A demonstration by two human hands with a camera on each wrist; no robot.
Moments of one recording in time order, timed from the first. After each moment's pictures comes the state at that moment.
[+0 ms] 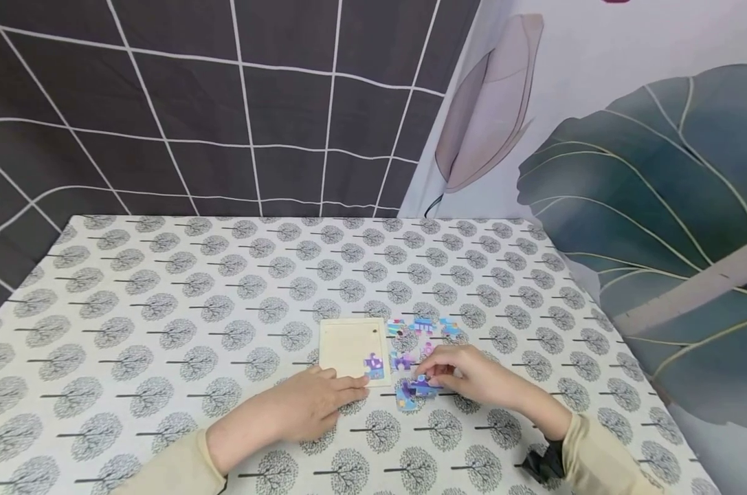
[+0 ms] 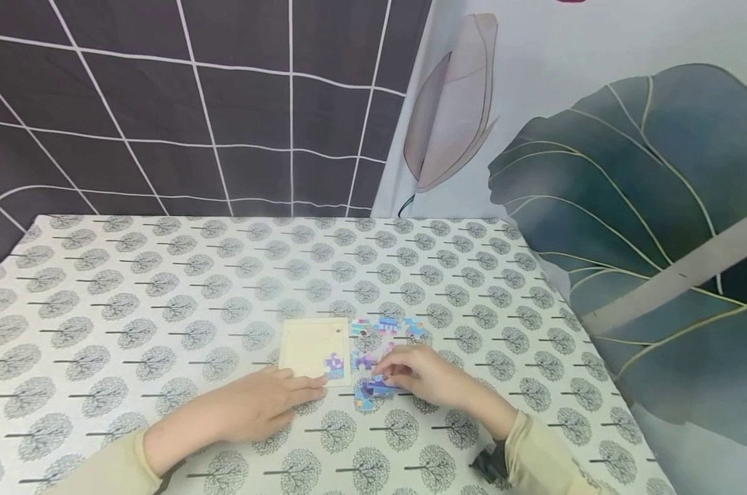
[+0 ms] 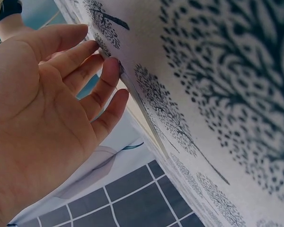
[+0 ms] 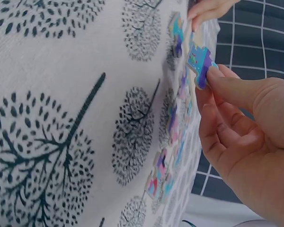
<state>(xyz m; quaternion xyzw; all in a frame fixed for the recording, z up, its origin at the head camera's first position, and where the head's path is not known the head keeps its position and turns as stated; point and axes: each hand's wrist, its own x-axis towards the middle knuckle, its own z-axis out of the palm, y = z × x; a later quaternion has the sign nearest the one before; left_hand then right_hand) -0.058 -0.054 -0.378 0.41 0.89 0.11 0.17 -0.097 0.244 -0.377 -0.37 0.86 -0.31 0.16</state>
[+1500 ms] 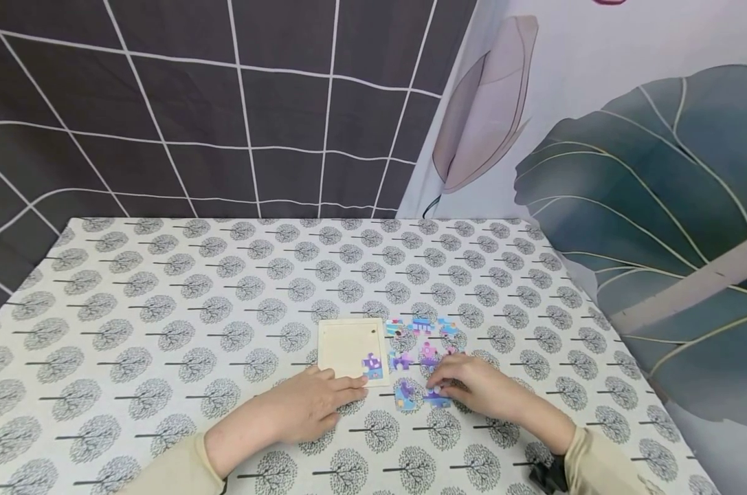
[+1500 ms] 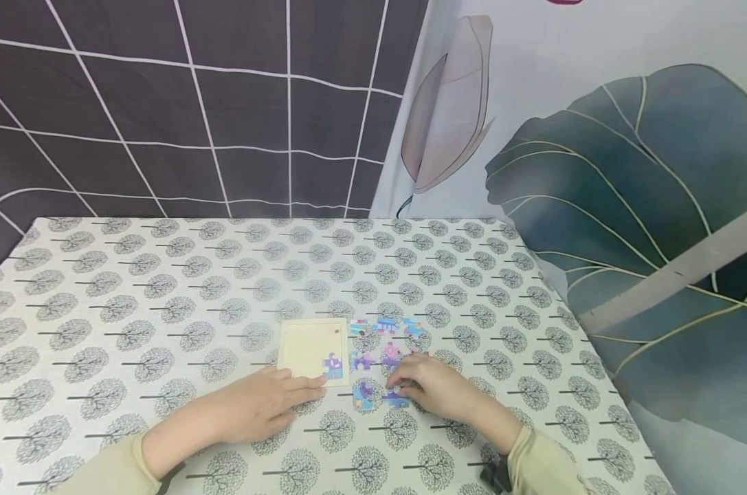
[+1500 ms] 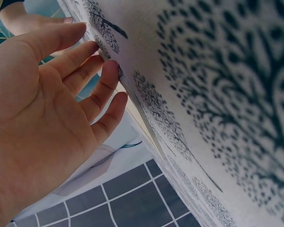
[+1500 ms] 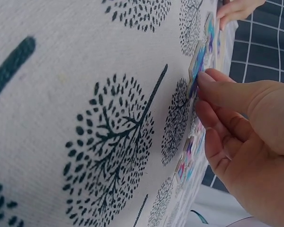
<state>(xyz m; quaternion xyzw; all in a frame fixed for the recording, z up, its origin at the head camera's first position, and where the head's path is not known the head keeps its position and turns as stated) -0.056 -0.056 -0.379 0.42 0.89 0.12 0.15 -0.083 0.257 -0.389 -0.36 0.90 -0.21 0.12</state>
